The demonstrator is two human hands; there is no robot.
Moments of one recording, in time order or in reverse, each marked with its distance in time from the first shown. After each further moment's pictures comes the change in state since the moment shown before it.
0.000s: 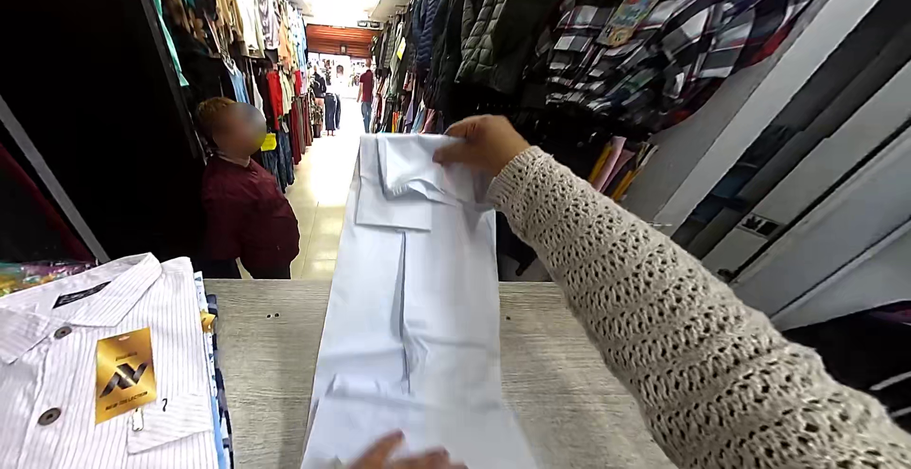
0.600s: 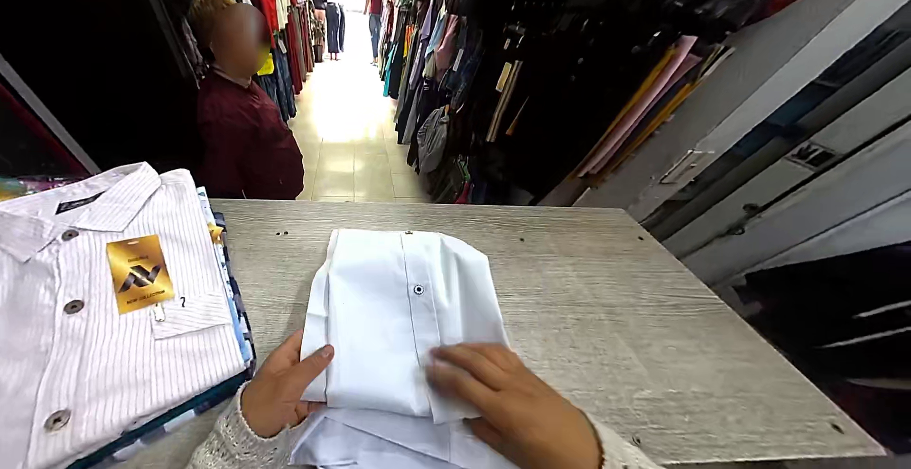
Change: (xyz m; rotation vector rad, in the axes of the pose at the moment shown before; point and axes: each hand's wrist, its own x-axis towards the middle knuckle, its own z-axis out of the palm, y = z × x) left_hand -0.060 -0.027 0.050 -1.392 0.944 -0.562; right_hand -0.330 -0.128 0.144 0.184 -0.187 -0.218
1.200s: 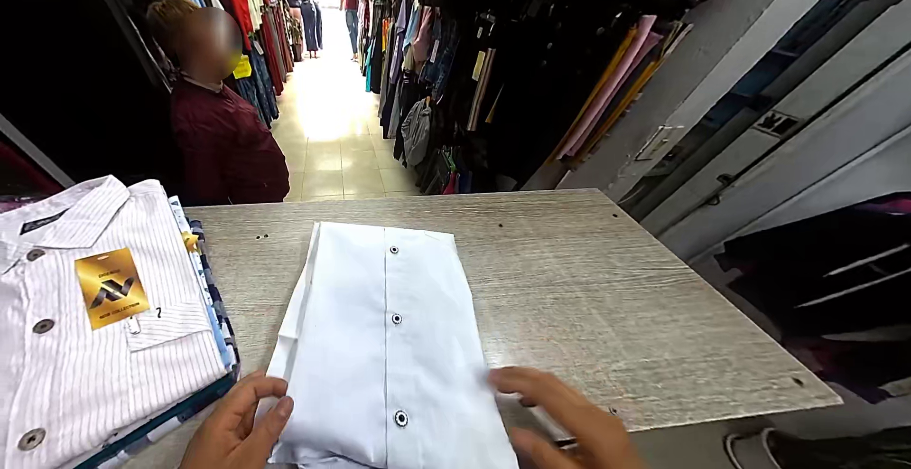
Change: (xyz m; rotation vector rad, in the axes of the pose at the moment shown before) left_hand -0.049 -0.036 -0.028 0.547 0.233 0.454; right_hand -0.081 -0.020 -0.011 0.230 0.311 0.395
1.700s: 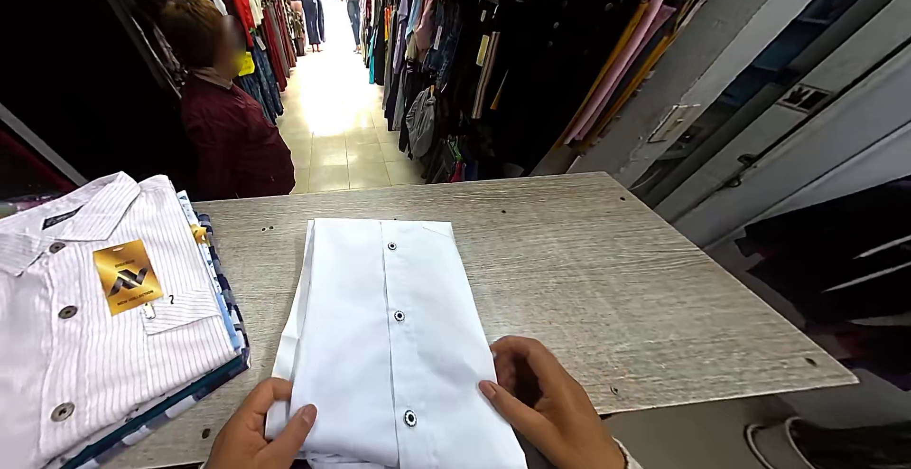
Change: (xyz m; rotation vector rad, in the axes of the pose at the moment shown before) left_hand -0.025 0.013 0.014 -0.078 0.052 -0.133; right_hand -0.003 0.023 0.028 0.159 0.078 0.145
